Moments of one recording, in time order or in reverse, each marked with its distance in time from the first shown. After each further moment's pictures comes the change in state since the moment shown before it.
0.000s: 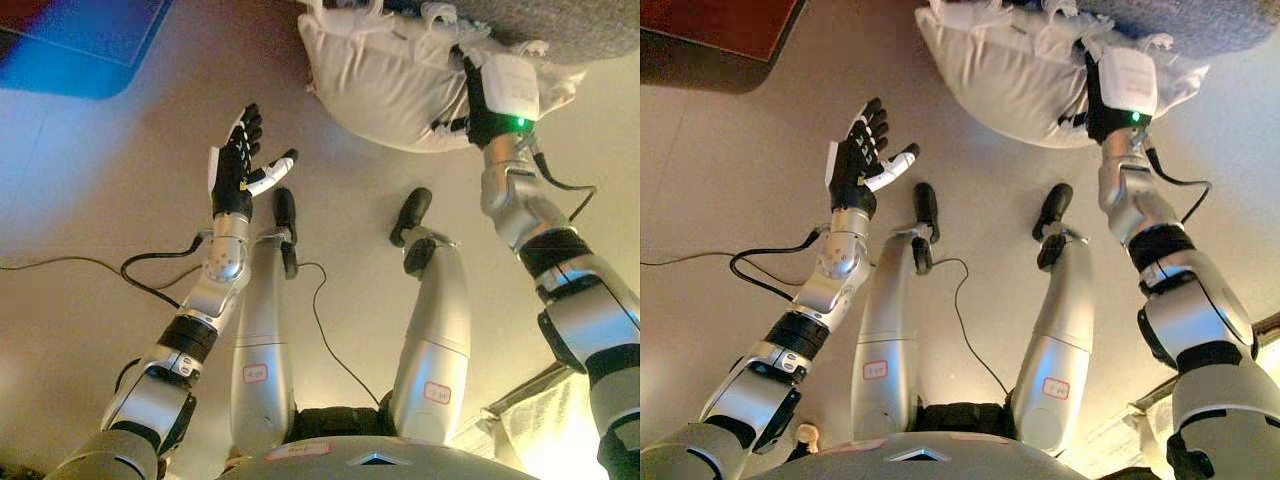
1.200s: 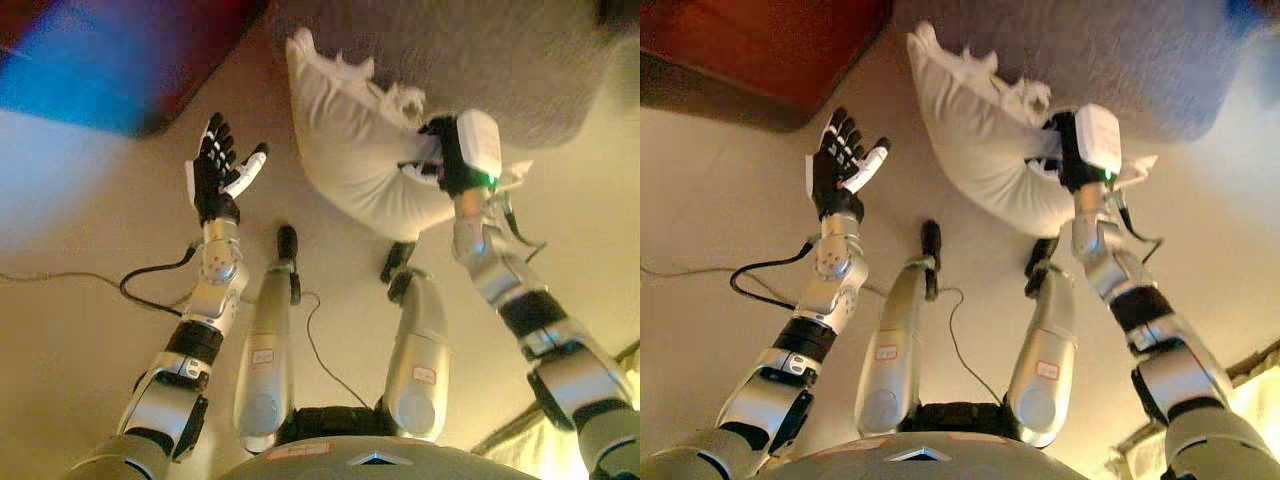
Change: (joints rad) left arm 0.087 -0.099 0.167 0.050 -0.060 -0.006 0.046; right arm 0.575 0.063 -0.204 -0.543 -0.012 0.017 0.035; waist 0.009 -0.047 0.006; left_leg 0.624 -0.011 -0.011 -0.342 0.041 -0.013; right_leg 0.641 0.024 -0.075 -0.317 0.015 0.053
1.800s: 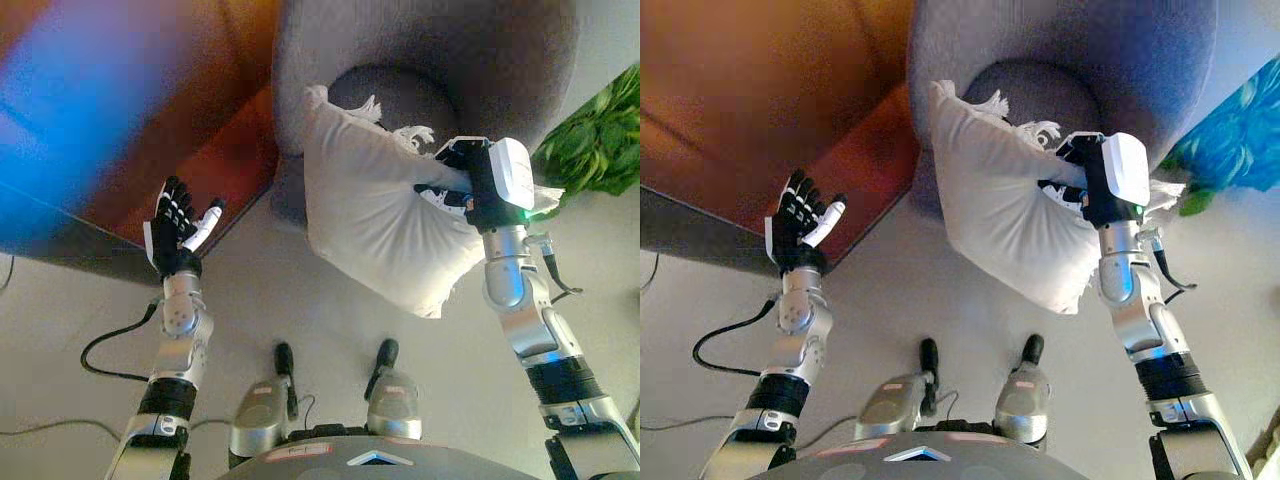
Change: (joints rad) left arm 0.302 0.008 0.180 -0.099 0.041 -0.014 -0.124; right arm 0.271 -0.018 -0.256 -0.367 -0.078 -0.093 0.148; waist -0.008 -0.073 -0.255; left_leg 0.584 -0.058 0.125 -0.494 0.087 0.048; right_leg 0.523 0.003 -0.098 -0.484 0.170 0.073
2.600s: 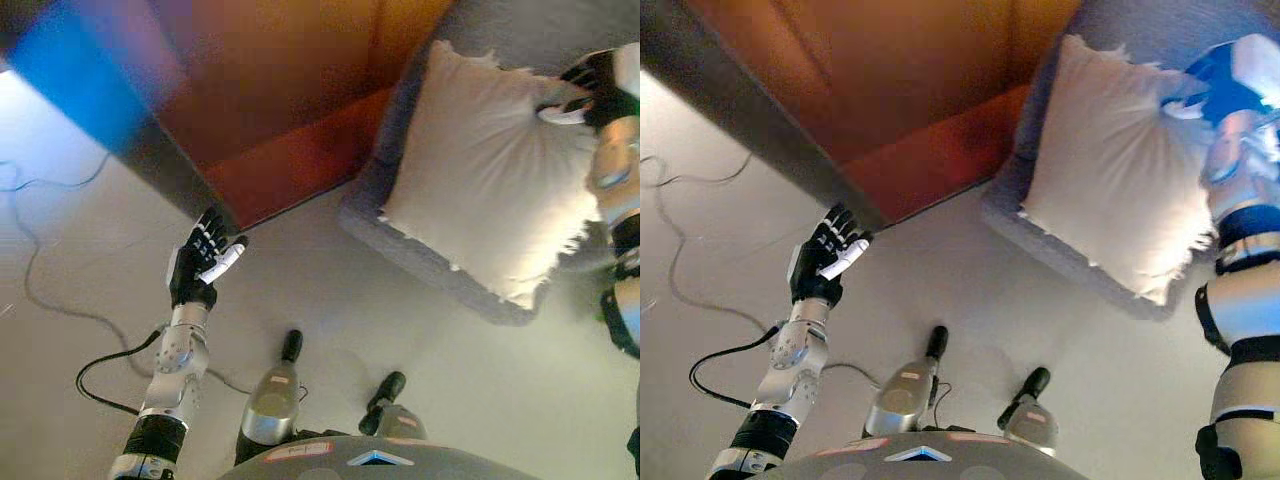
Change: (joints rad) left arm 0.147 0.075 -0.086 -0.100 -0.128 0.035 -0.230; right arm -0.941 -0.313 0.438 1.269 0.319 -0.018 0.017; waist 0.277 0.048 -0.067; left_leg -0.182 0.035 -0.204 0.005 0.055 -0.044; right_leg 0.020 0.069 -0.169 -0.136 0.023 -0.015
